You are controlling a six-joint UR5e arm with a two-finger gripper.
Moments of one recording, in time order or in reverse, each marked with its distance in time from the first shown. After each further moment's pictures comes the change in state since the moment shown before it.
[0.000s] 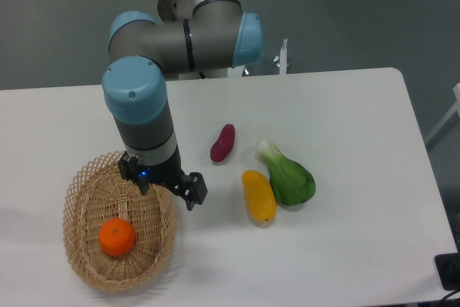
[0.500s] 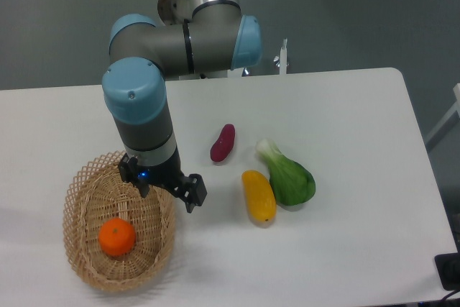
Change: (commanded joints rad) arm -0.006 0.003 -0.035 0.046 -0.002 -0.012
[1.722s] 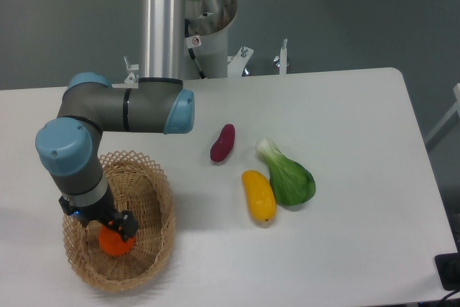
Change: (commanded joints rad) arm -0.192 -0.199 -0.043 0.222 -0.005 -0.160
